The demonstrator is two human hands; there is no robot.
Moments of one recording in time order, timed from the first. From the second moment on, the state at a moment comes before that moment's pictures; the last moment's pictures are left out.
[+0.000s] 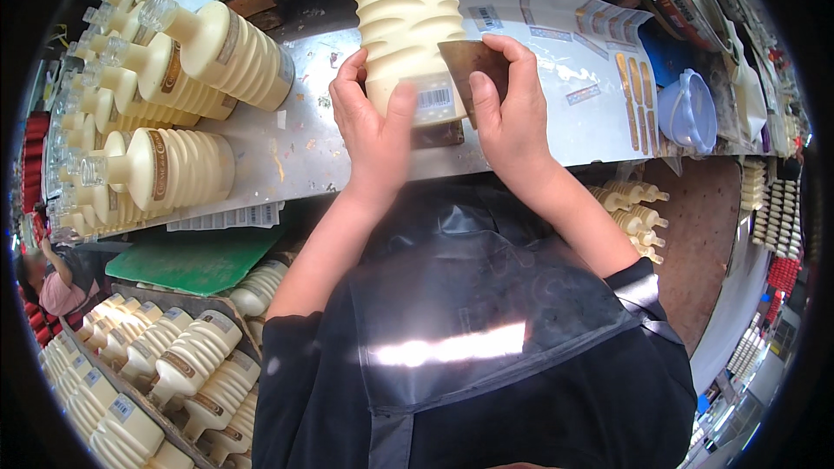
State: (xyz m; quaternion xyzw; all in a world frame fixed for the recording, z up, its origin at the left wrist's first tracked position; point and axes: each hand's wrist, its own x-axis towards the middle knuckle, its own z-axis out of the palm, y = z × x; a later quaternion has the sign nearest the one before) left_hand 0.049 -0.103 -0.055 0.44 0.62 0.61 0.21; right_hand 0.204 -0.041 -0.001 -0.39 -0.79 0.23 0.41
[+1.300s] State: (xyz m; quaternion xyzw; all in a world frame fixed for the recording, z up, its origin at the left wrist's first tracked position) left_hand 0.020 -0.082 -0.045 0.50 0.62 0.57 0.17; right_hand 0.214 -0.030 0.014 -0.42 -0.80 0.20 0.38
